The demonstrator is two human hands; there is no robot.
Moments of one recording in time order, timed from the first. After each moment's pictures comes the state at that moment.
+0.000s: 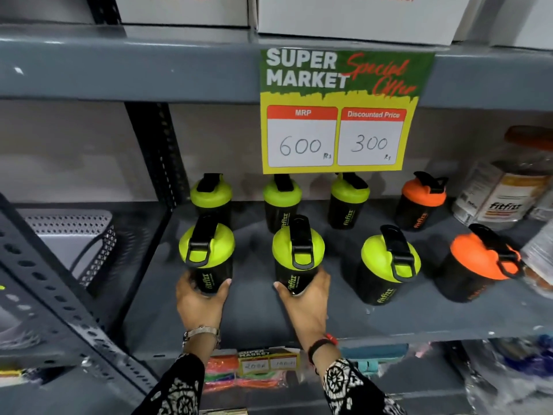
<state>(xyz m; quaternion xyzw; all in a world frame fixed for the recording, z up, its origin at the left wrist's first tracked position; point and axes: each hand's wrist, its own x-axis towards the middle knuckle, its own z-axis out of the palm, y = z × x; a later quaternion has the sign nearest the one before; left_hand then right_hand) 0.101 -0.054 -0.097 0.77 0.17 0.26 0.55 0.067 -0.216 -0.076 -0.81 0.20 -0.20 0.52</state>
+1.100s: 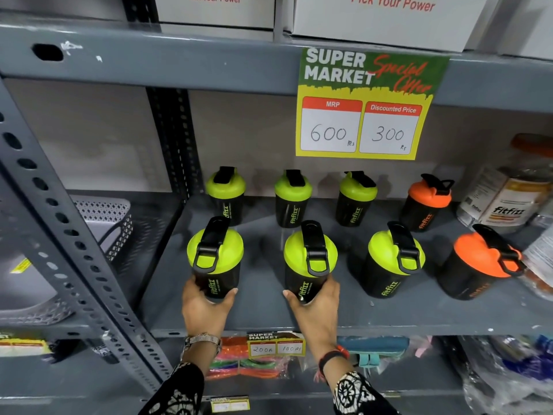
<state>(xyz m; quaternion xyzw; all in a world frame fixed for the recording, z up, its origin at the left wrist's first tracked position) 0.063 -0.038 -0.100 0.79 0.16 0.22 0.55 0.033 -0.212 -0.078 -0.83 0.18 -0.19 0.49</state>
